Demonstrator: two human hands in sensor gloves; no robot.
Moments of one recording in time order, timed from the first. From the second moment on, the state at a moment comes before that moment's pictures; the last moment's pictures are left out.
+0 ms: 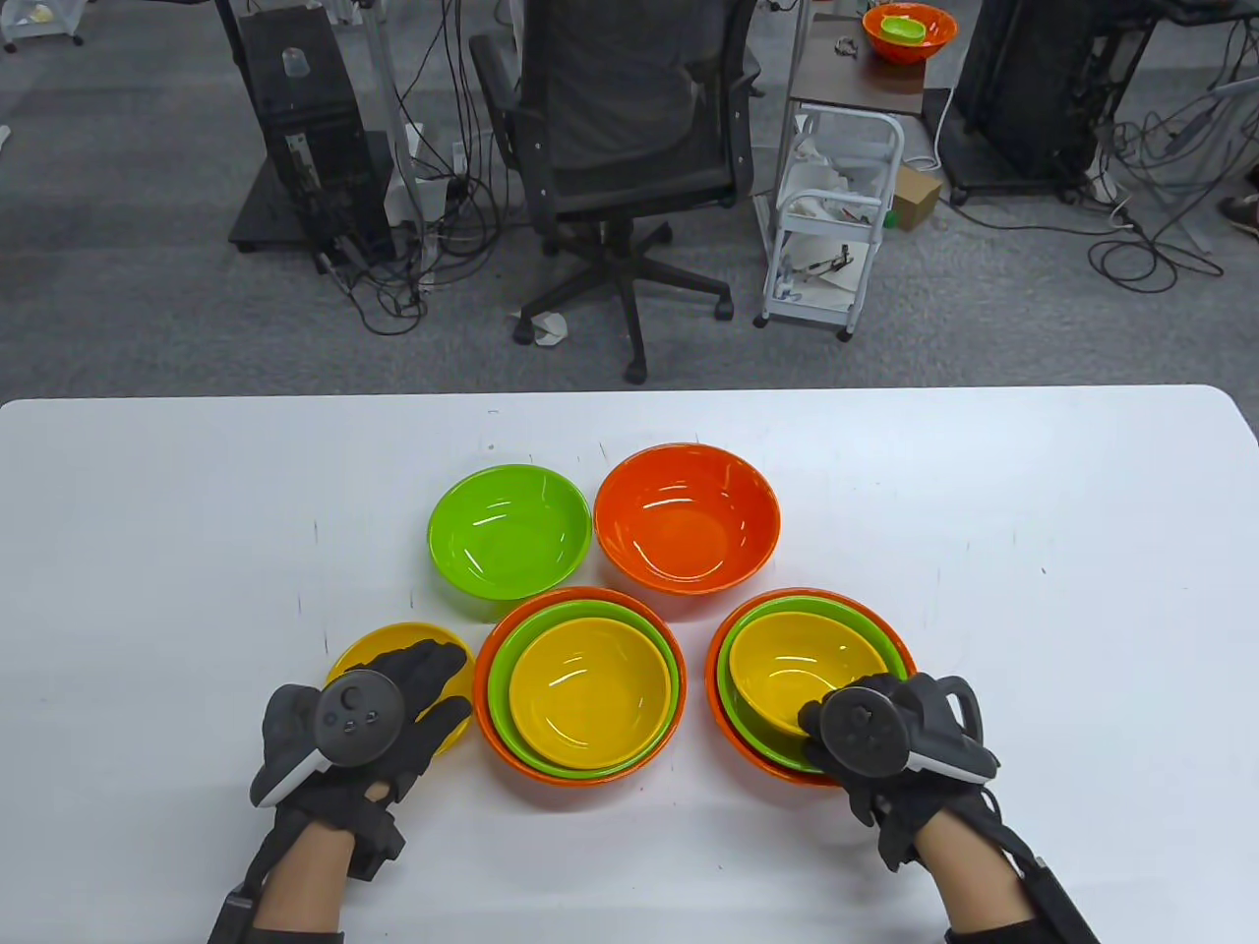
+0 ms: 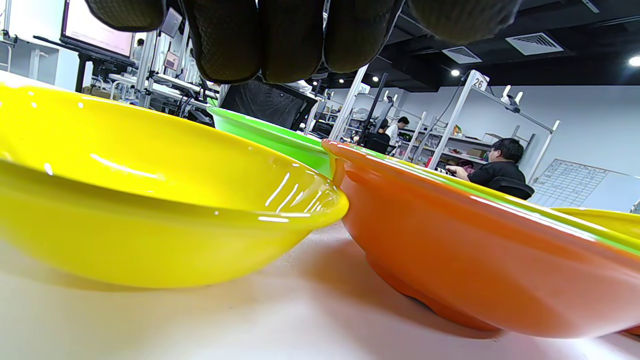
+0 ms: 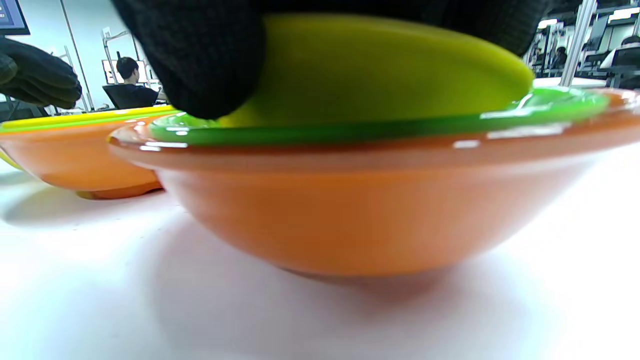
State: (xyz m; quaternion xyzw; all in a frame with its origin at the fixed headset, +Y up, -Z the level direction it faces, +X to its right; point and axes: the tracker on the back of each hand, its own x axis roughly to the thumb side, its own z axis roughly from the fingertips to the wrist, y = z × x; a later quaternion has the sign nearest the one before) left_hand -0.266 -0.708 -0.305 -0.01 -0.13 0.17 0.98; right_hand 0.175 -0.699 -0.303 0.24 0.03 0.97 0.08
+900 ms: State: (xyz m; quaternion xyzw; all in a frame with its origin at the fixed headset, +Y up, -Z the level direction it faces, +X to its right) left_hand -0.269 -0.711 -0.317 -0.03 -0.08 0.20 0.98; right_hand 0.183 -0.705 -0.307 0.24 0.06 0.96 0.16
